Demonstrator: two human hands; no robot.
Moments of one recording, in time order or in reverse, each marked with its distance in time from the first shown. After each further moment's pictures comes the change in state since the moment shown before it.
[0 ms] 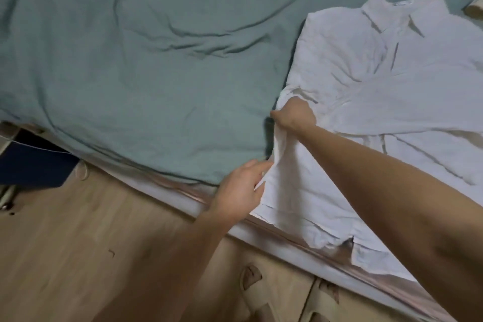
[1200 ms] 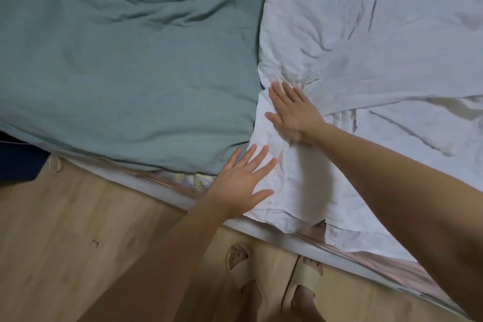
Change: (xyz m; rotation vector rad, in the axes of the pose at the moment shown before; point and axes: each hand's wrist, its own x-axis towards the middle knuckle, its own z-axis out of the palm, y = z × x) left_hand 0.017 -0.011 0.084 0.532 -0.285 0.241; right_hand 0.013 0.121 0.007 -0.589 -0.139 -0.524
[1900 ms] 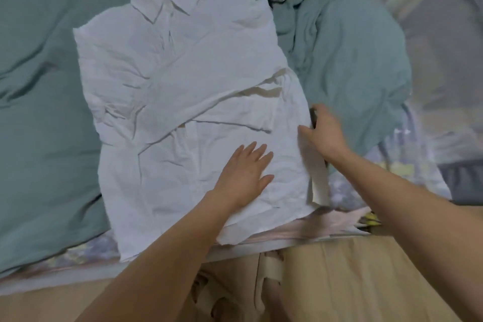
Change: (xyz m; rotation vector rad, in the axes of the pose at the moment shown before) left_hand 0.157 0.231 -0.021 0.026 -0.183 0.321; right_hand -0.262 0.218 0.013 0.732 0.430 0.921
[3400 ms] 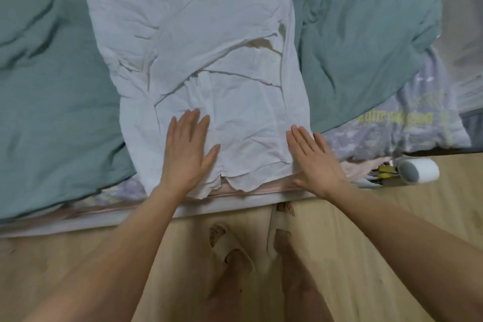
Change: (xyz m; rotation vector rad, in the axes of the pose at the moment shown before) left_hand -0.126 -0.067 0.016 0.101 0.412 -0.221; right_hand -0.142 0.058 0.073 -0.718 -0.256 -0.534
